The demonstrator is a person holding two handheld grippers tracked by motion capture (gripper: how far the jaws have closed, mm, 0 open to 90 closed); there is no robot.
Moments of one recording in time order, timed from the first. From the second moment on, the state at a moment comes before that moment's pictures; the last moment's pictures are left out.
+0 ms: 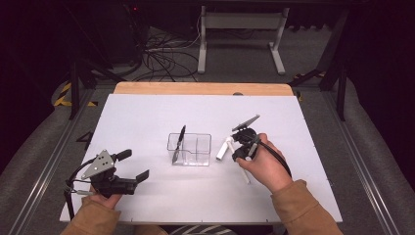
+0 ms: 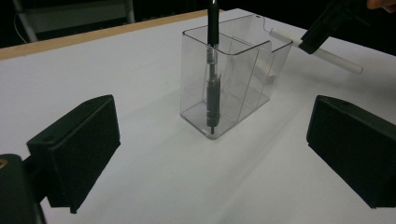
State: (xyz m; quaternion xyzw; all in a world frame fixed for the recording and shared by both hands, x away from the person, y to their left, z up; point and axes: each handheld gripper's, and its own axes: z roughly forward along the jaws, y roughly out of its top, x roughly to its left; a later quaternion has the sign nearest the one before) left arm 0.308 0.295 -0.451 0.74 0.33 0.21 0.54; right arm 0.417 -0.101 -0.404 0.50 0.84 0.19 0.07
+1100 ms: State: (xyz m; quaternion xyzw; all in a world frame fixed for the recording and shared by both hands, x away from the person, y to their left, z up) left arm 0.308 0.294 -0.451 0.74 0.33 0.21 0.55; right arm 0.394 -0.105 -0.362 0.36 0.83 0.39 0.13
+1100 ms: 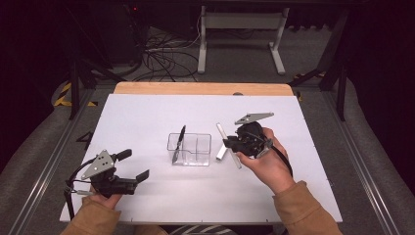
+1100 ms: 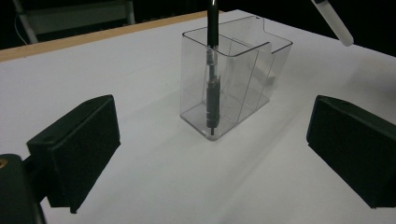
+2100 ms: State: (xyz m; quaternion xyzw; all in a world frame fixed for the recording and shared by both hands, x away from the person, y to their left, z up) left arm 0.308 0.294 -0.451 0.74 0.33 0.21 0.55; right arm 0.386 -0.082 -0.355 0.23 0.77 0.59 0.11
